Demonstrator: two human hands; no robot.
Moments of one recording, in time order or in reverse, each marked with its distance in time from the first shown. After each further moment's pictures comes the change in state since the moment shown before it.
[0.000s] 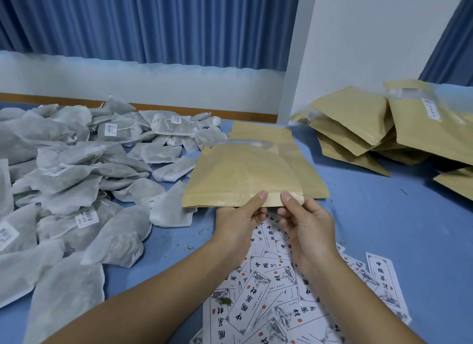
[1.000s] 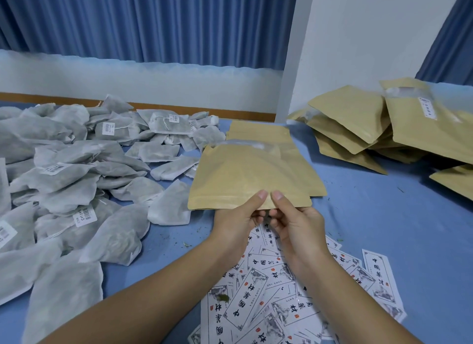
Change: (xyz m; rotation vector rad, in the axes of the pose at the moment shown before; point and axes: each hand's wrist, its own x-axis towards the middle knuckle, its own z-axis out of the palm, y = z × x) left_hand -0.002 -0.002 -0.002 0.037 -0.012 -0.039; right_hand -0.005 0.006 0.008 -0.002 0.014 0.051
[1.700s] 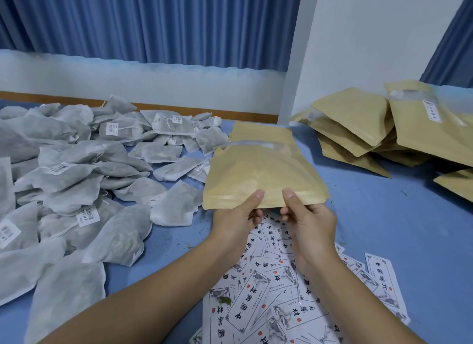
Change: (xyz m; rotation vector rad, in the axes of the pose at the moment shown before) left_hand 0.003 0.006 -0.004 -0.005 0.018 0.024; right_hand 0.015 -0.001 -0.010 -0.085 0.066 -0.185
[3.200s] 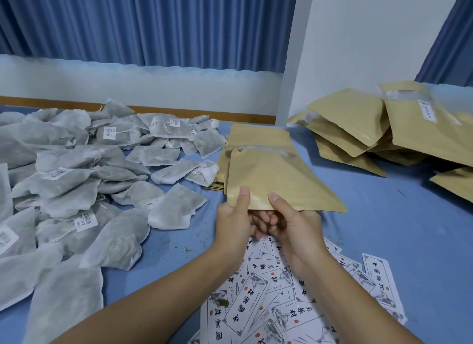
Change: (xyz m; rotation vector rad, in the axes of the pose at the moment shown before) left_hand -0.016 0.001 0.013 0.250 0.021 0.106; right_hand -0.008 -0.003 0.011 0.057 -0.152 0.156
